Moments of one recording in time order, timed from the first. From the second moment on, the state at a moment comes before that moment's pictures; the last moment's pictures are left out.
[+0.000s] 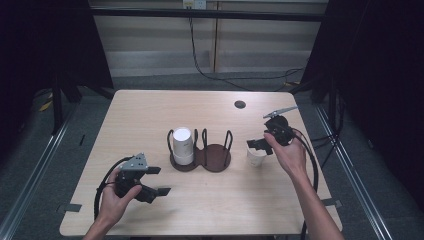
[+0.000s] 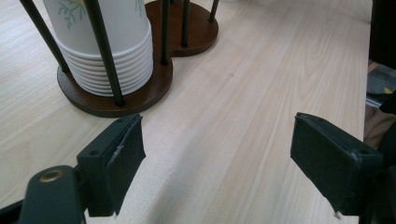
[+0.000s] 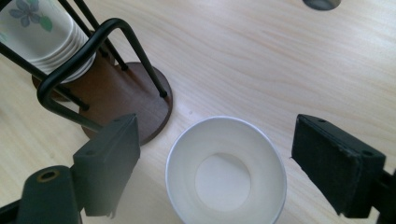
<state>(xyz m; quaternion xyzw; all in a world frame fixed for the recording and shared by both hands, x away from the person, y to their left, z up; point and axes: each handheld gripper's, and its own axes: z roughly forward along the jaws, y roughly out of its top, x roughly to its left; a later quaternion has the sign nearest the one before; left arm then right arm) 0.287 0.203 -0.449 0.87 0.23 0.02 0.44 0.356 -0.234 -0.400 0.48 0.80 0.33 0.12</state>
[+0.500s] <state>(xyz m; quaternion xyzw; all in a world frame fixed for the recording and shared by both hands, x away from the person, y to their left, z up) 0.280 0.201 -0.444 0.87 0.23 0.03 0.44 0.305 -0.227 -0.412 0.48 0.76 0.42 0.17</state>
